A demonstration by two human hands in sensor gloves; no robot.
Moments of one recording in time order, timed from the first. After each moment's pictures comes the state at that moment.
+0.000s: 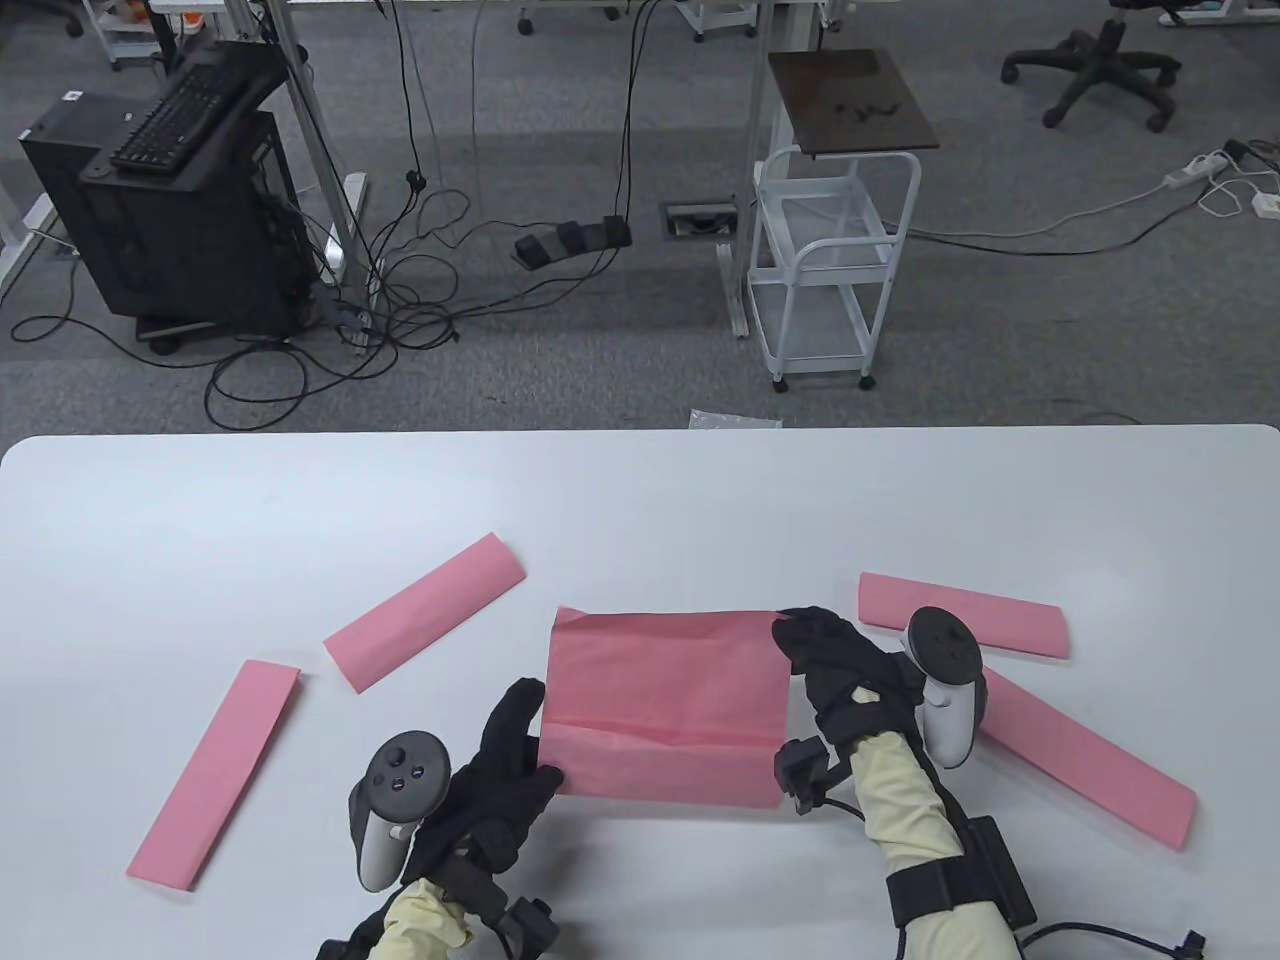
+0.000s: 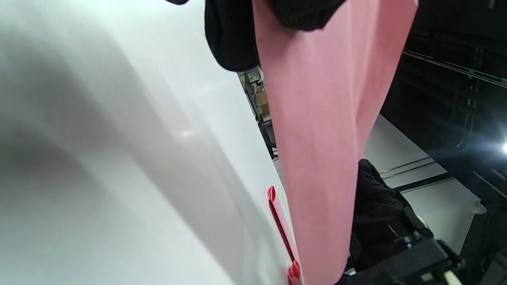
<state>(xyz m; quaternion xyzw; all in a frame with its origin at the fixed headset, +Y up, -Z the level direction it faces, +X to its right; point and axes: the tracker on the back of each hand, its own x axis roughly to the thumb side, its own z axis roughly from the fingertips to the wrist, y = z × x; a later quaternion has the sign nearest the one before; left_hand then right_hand) -0.184 -0.755 -0.278 -0.09 -0.13 0.56 0.82 0.186 -0.722 -0.366 -0.05 0.09 0.73 0.67</state>
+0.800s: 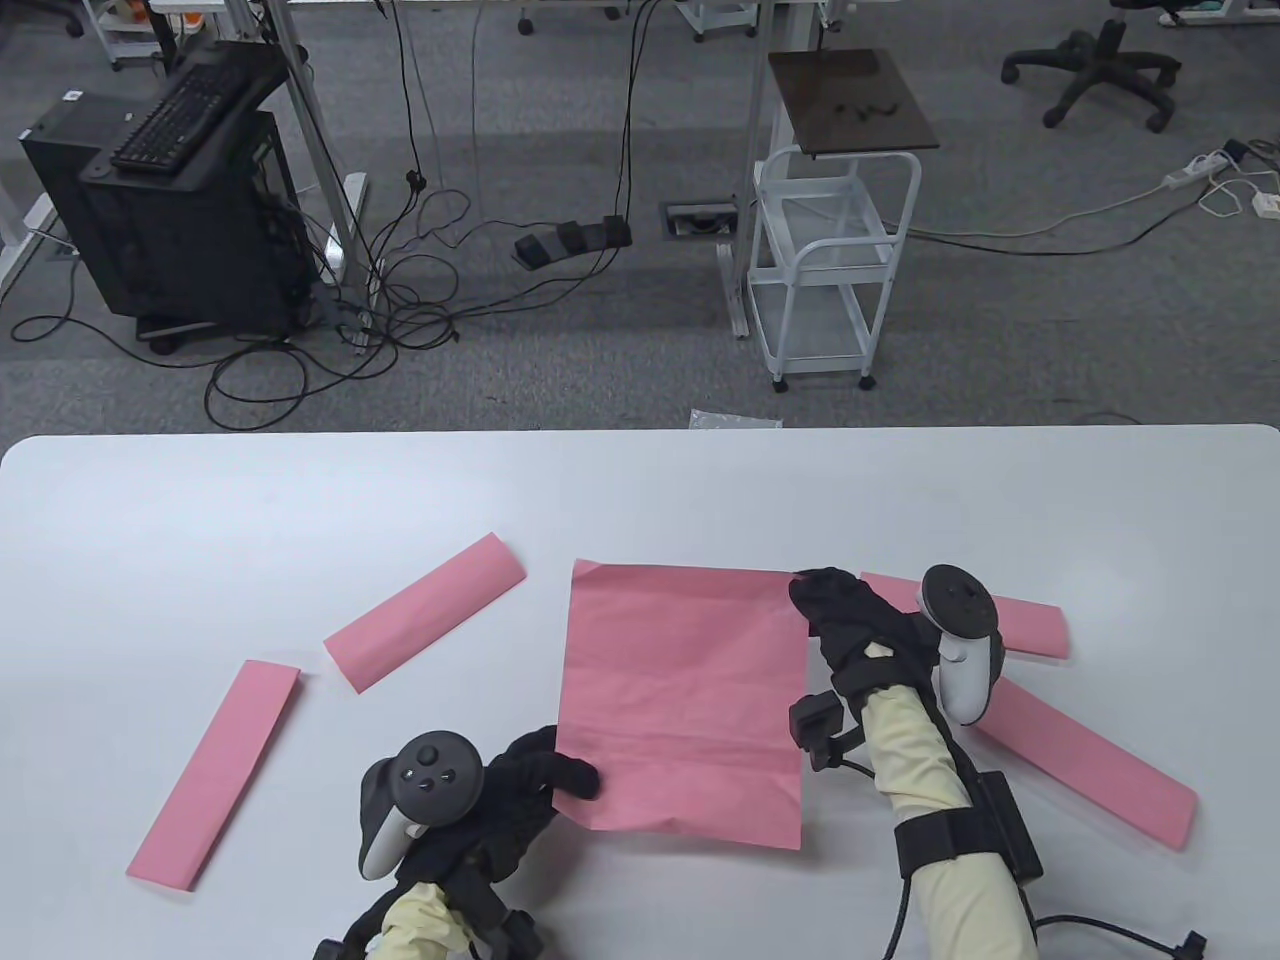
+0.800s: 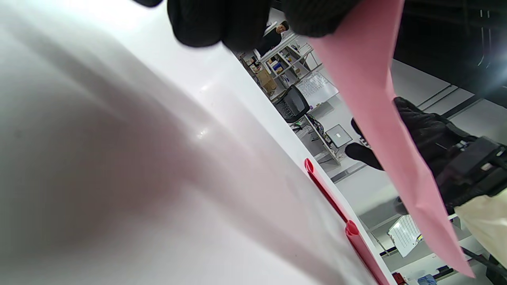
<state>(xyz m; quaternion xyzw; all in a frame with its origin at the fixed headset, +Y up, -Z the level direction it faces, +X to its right) -0.181 -0.753 -0.280 -0.13 -0.17 0.44 0.87 0.199 -0.700 -0.391 -0.05 0.09 0.73 0.67</state>
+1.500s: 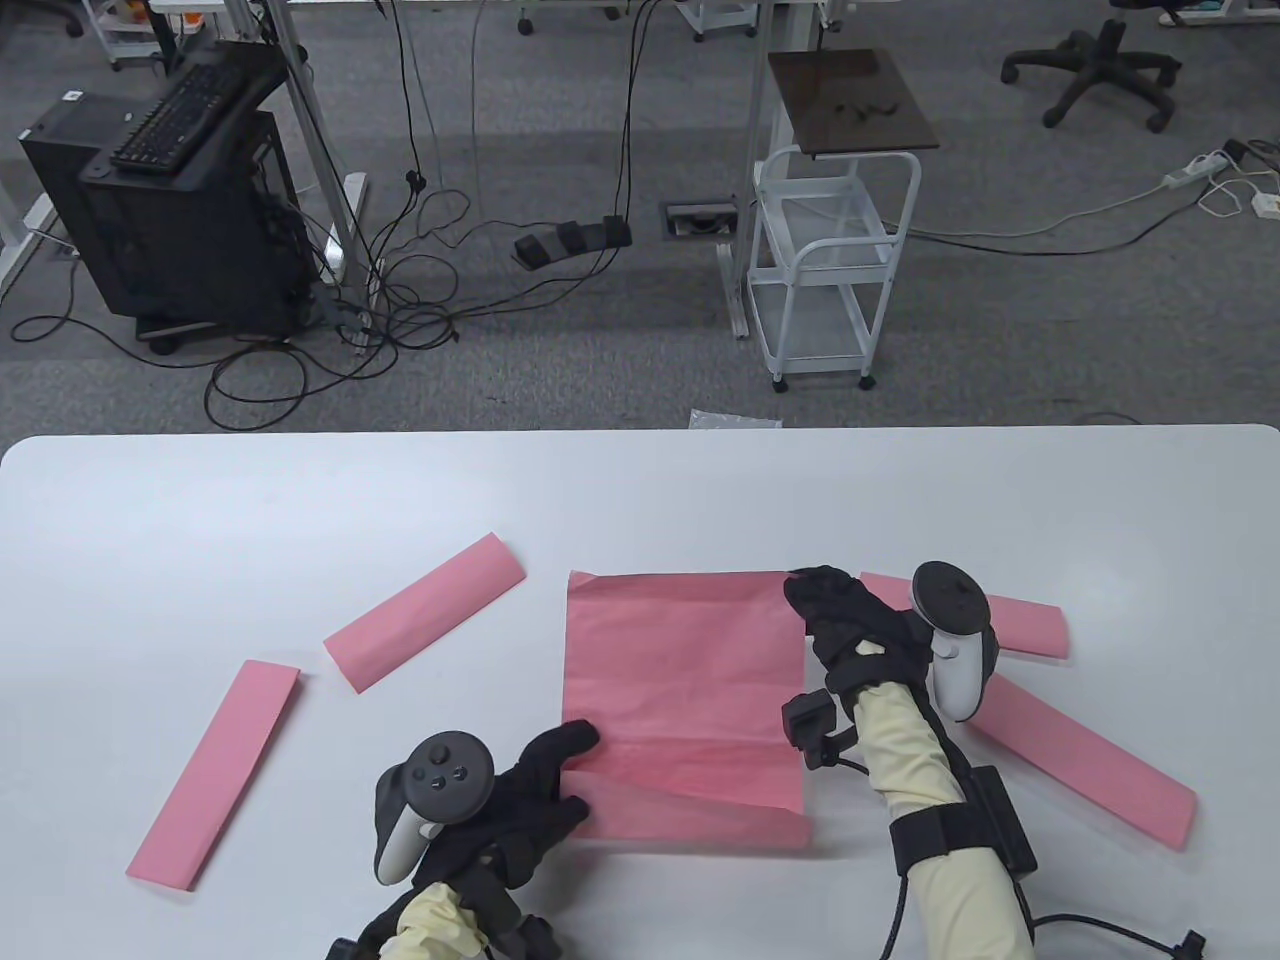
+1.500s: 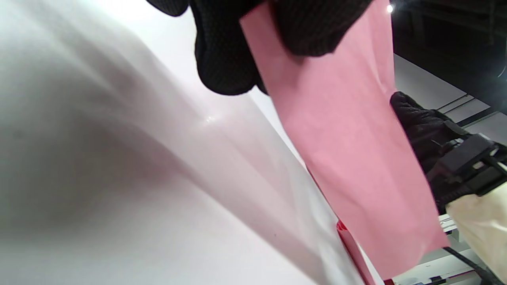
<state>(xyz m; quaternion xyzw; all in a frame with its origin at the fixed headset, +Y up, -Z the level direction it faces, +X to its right) -0.170 -0.760 -0.277 -0.15 -0.15 0.46 0.86 0.193 -0.701 -0.392 -0.07 0.09 0.75 0.65</state>
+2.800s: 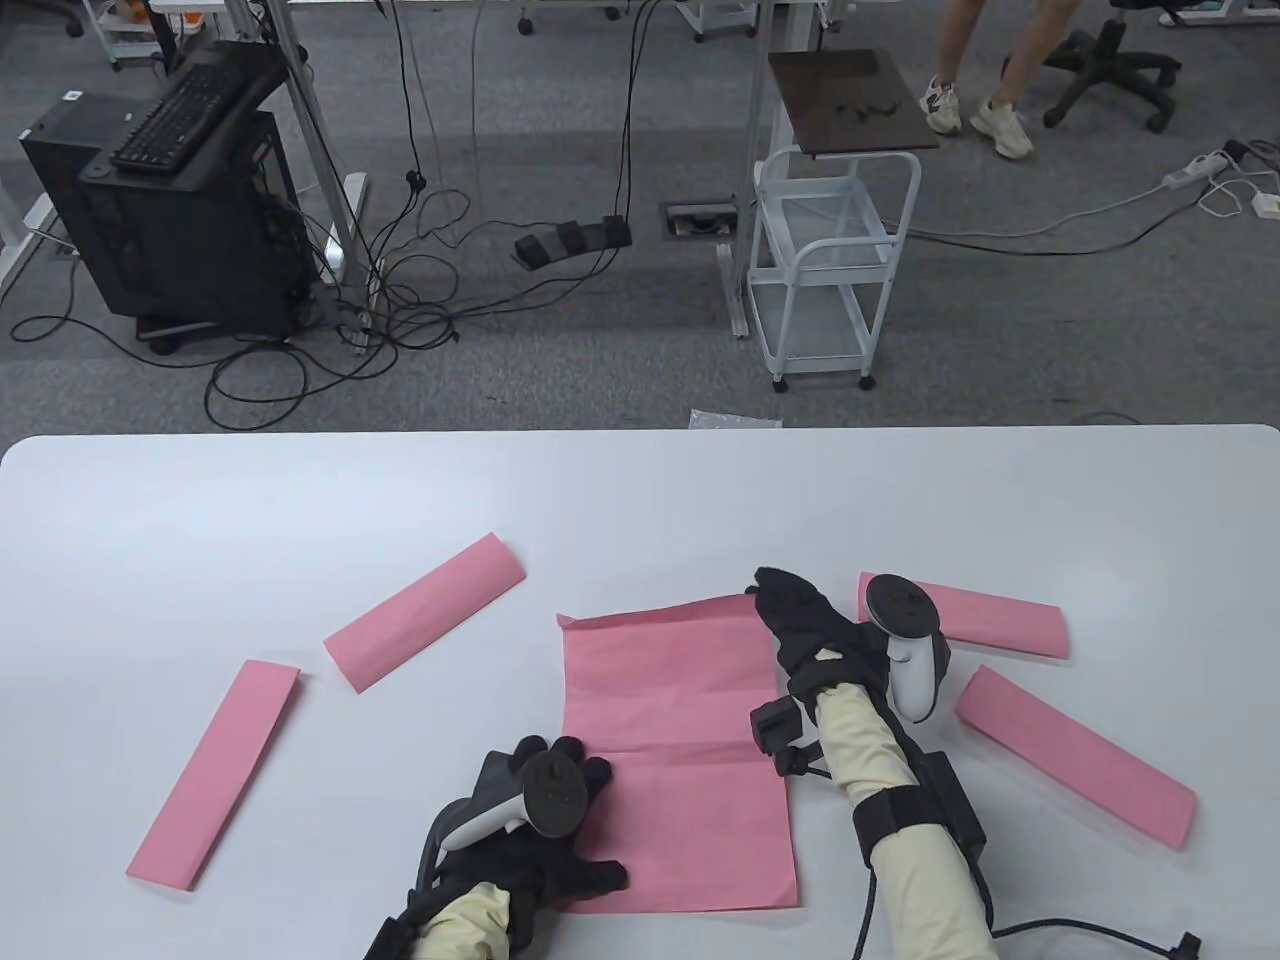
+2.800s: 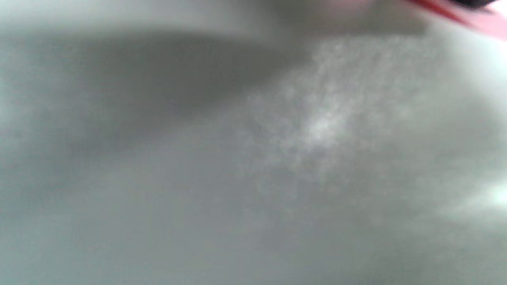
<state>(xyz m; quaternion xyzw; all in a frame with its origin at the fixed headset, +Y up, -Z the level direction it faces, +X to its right) -0.140 -0.813 -0.282 -0.37 -0.16 0.11 0.91 0.173 -0.746 -0.404 -0.07 0.14 0.74 0.65</state>
